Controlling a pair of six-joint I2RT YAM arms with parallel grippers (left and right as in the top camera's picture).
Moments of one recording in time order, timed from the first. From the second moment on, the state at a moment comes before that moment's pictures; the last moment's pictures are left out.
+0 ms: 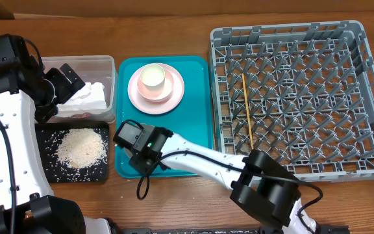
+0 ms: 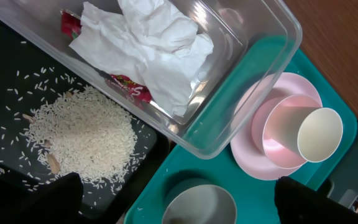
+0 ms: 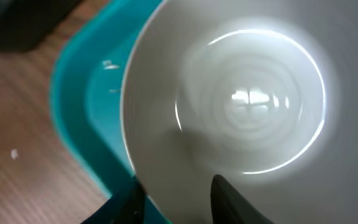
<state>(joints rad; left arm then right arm) 0.34 1.61 1.62 -1.23 0.16 -0.44 1.07 2.12 1.63 -0.78 -0.04 0.16</state>
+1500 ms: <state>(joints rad) 0.34 1.61 1.62 -1.23 0.16 -0.44 0.96 2.12 1.63 -0.84 -0.02 0.30</state>
